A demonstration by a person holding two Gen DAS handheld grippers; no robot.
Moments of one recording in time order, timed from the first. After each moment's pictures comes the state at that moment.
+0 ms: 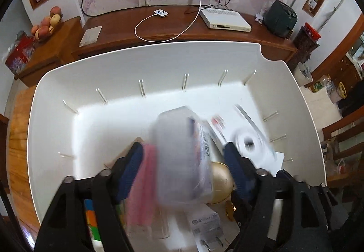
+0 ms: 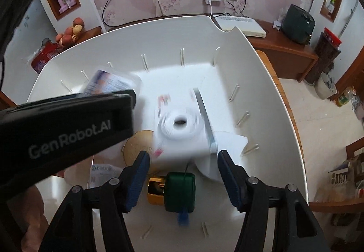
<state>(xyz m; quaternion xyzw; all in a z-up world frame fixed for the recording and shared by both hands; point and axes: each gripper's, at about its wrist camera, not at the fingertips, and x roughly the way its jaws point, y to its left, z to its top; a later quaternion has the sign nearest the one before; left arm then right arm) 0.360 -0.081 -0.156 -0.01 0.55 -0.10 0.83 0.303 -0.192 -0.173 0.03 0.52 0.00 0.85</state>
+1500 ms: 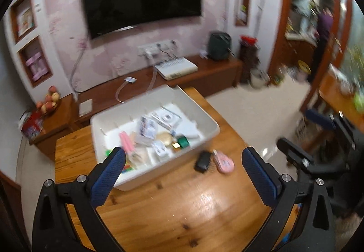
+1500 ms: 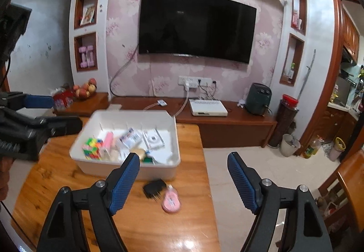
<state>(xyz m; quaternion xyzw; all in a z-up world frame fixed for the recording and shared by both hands) 0.116 -0.101 0.007 0.12 0.37 -0.23 0.89 0.045 -0.258 -0.013 -0.04 0.29 -0.03 0.95</state>
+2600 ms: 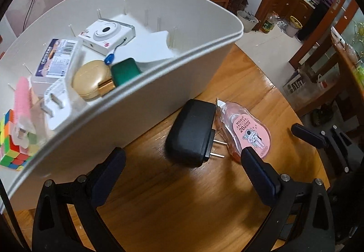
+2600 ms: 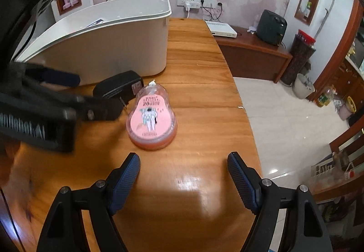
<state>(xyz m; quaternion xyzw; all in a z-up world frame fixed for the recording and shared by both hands) 0.198 -0.164 -0.195 0.13 0.53 -0.28 0.79 0.116 -0.273 -0.217 0.00 0.48 -0.03 0.88</state>
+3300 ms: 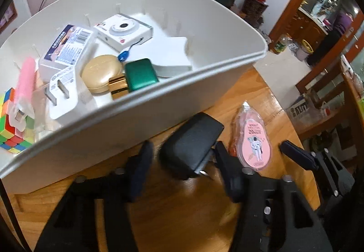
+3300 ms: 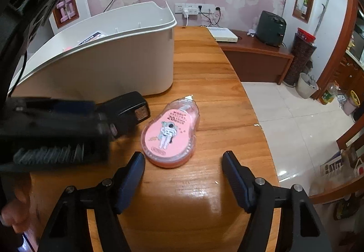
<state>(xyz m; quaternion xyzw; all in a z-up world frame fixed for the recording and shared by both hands) 0.211 -0.155 -0.197 0.05 0.53 -0.23 0.81 0.130 -0.272 -0.217 0.02 0.46 -0.02 0.89</state>
